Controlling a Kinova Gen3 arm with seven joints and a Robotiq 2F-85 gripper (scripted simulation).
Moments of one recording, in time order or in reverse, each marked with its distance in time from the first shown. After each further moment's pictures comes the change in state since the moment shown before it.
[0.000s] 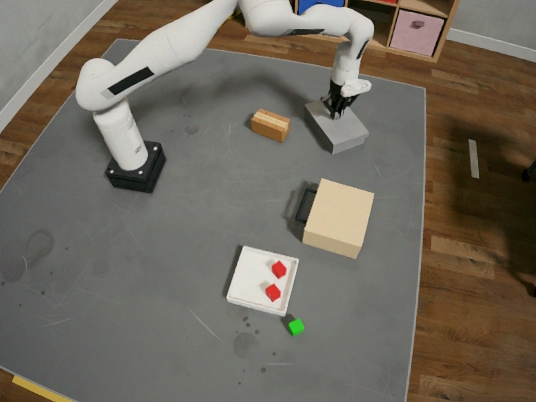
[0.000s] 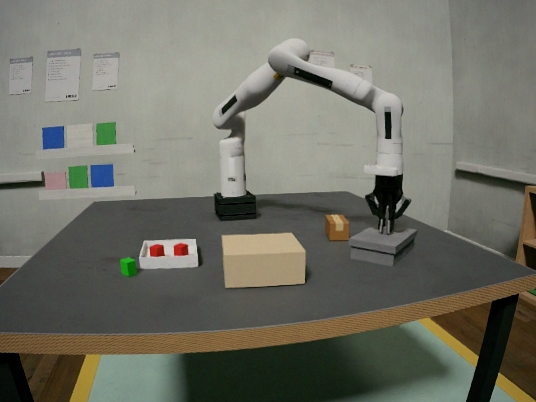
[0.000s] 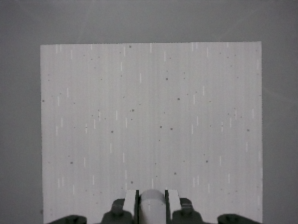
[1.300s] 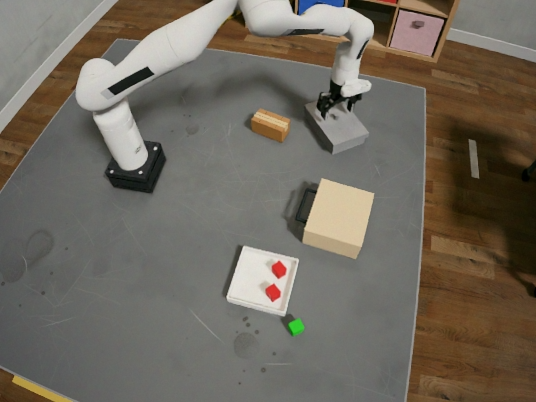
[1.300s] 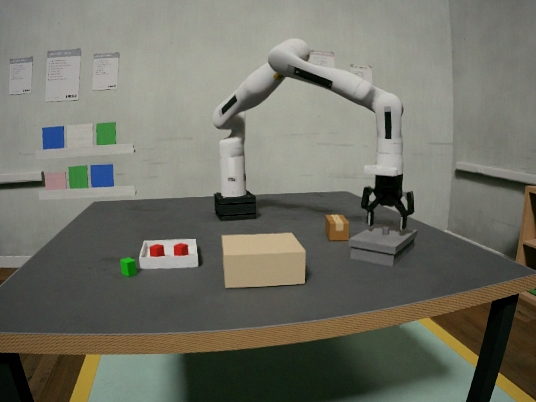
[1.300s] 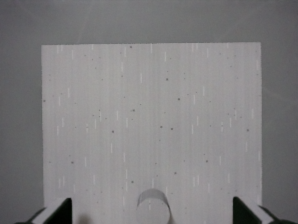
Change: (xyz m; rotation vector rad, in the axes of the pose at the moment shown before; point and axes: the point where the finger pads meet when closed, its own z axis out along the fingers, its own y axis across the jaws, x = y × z) arm 0.000 0.000 0.000 0.000 0.000 0.000
